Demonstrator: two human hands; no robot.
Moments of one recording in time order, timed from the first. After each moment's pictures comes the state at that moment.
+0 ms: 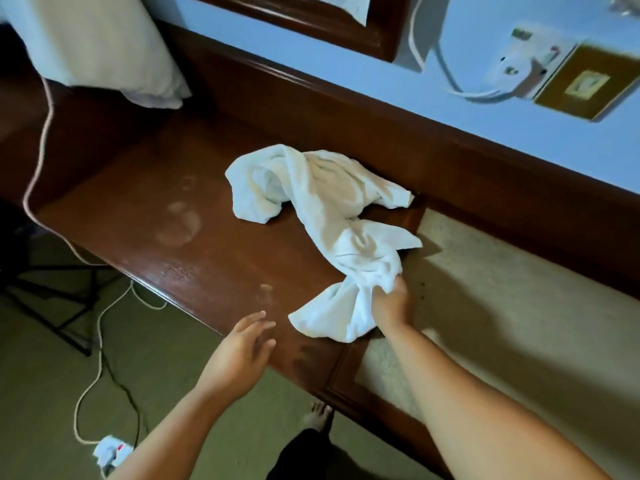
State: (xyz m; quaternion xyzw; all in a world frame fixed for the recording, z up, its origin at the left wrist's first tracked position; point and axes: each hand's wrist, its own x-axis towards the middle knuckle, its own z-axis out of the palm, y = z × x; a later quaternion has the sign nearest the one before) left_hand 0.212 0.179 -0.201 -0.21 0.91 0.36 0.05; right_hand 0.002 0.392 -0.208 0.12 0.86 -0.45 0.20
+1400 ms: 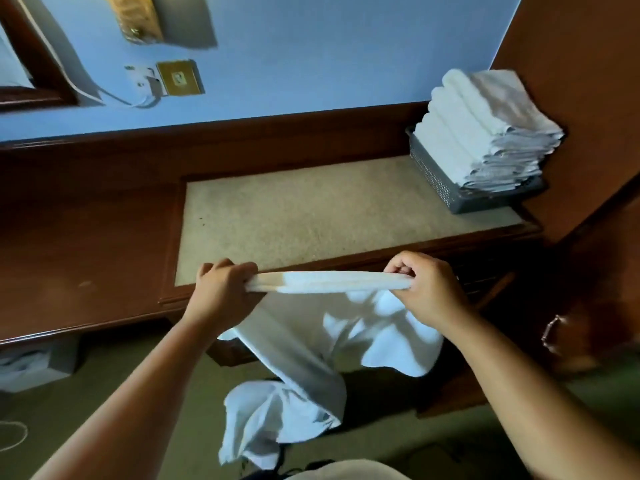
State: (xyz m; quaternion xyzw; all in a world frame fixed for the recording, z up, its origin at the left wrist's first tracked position) left_hand 0.374 0.544 -0.030 0.24 0.95 0.18 -0.06; right_hand 0.468 0.877 -0.005 0.02 0.93 -0.34 -0.15
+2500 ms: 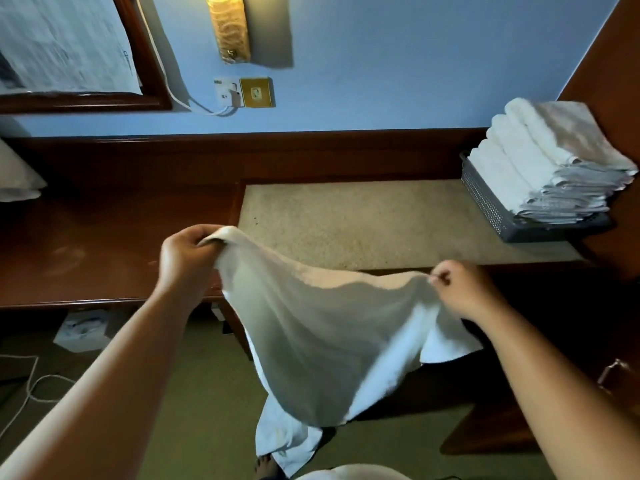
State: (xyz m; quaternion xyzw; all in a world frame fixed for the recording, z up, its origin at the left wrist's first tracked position) left_hand 0.400 0.458 0.047 -0.11 0.80 0.57 -0.12; right_hand 0.425 0.872 -0.011 0.13 0.97 -0.22 0.01
